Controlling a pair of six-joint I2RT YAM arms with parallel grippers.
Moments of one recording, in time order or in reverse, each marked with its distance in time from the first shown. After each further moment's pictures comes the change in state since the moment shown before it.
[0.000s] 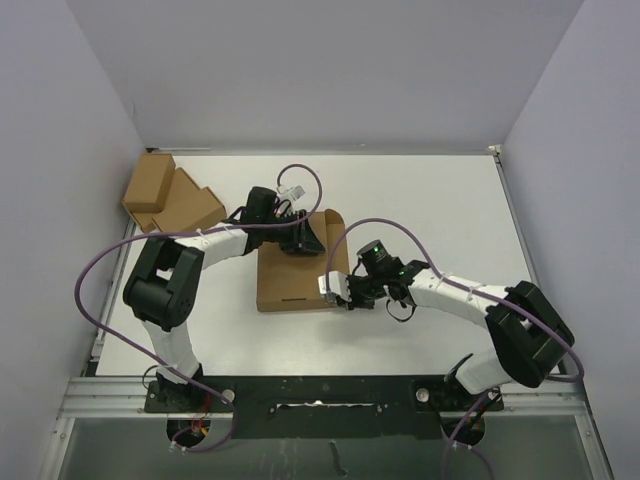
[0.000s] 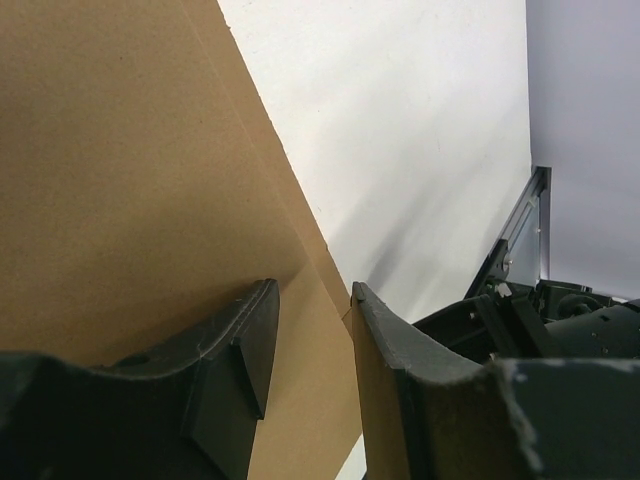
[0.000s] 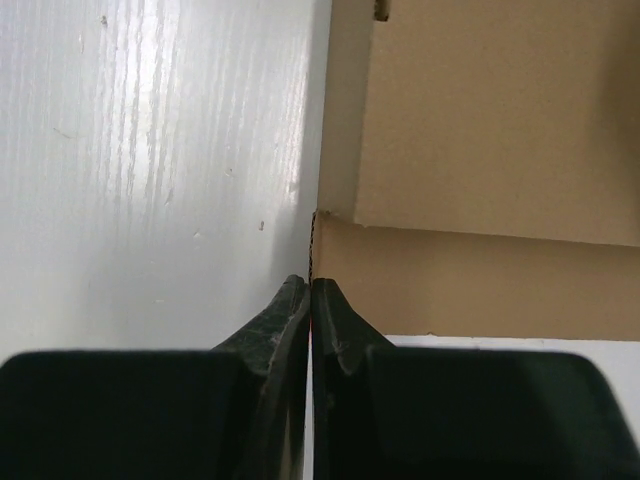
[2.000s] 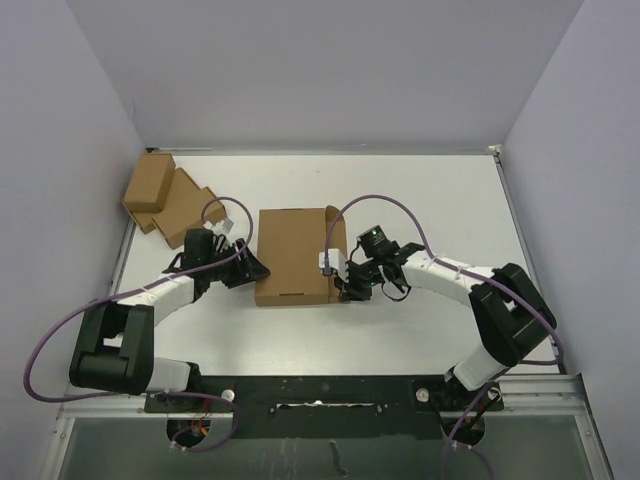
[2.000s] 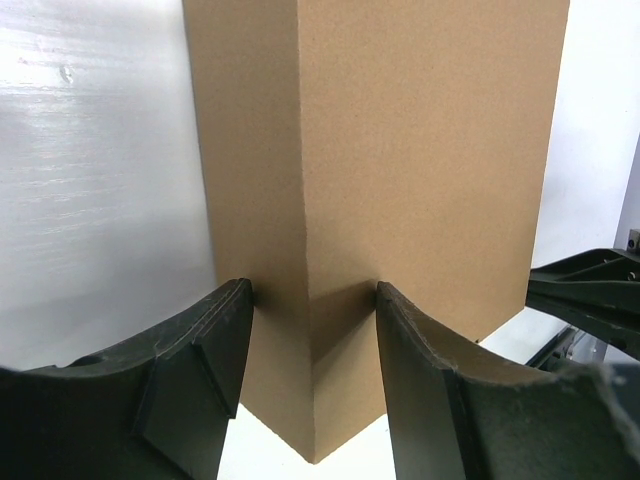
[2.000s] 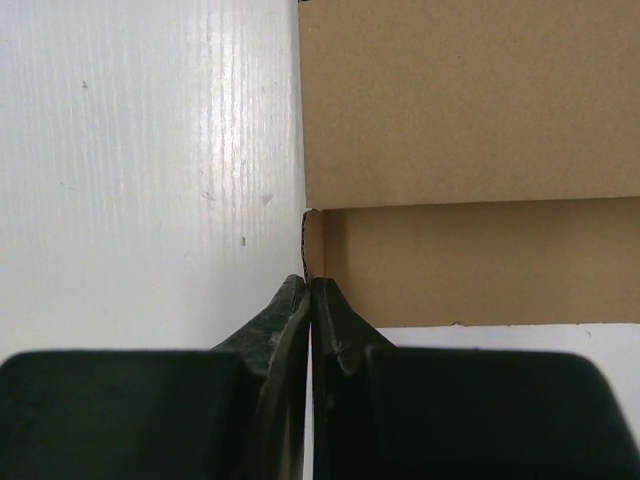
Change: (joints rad) left arm 0.284 -0.462 -0.542 0.013 -0.205 0.000; right arm -0.090 0.138 0.146 -0.097 -0.103 0.187
